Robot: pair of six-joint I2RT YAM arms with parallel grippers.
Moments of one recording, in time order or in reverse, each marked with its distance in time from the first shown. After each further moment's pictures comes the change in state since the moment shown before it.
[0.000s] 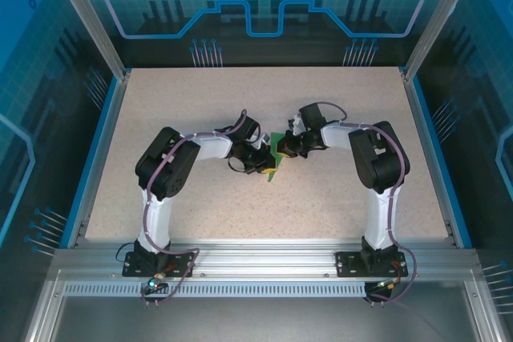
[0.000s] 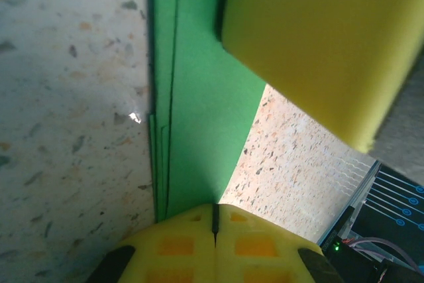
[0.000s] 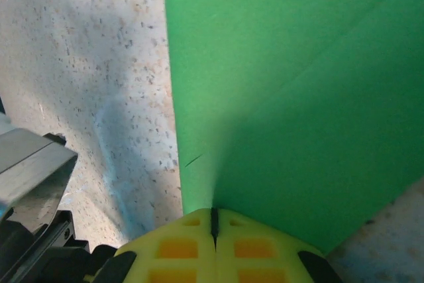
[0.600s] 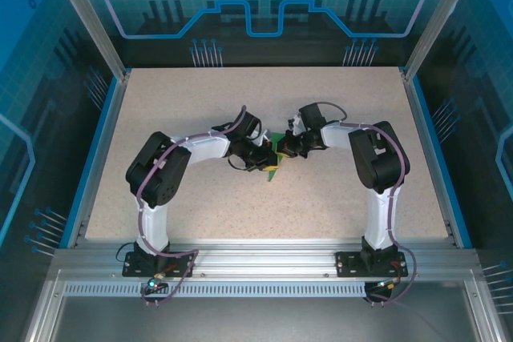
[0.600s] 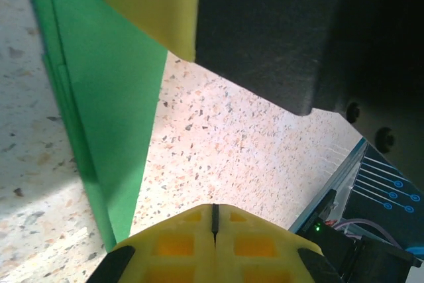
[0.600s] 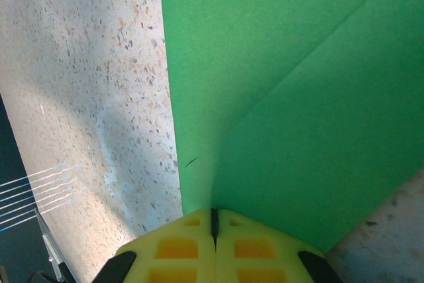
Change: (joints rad) left arm -0.025 -0.104 0.000 -0.054 0.000 -0.001; right arm 0.001 0.000 0.000 -0.003 0.007 -0.001
